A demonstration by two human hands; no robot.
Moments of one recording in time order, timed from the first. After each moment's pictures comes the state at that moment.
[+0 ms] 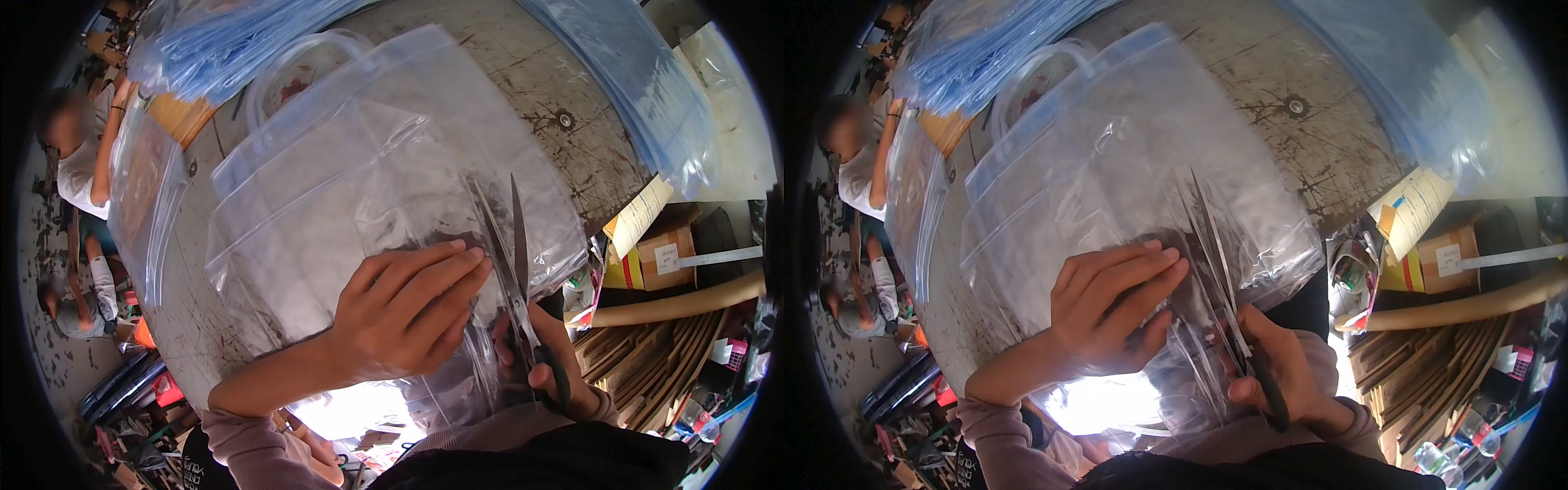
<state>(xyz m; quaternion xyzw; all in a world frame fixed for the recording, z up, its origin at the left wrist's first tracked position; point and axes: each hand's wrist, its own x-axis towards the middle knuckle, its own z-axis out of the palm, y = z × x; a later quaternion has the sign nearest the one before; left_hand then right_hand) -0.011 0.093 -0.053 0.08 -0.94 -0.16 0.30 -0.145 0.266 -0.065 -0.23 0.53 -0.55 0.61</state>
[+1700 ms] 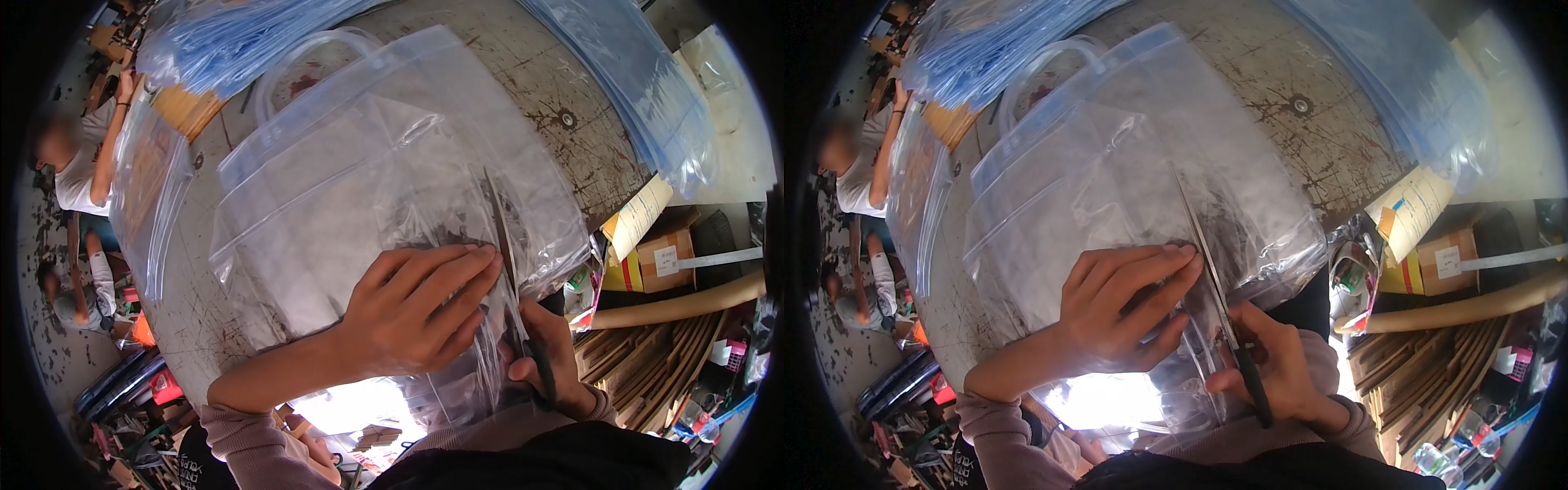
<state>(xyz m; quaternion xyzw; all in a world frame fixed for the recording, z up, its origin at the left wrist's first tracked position) -0.008 0.097 -0.052 0.06 -0.95 -0.15 0.27 -0.139 0.262 -0.065 -0.26 0.58 -0.52 0.57</state>
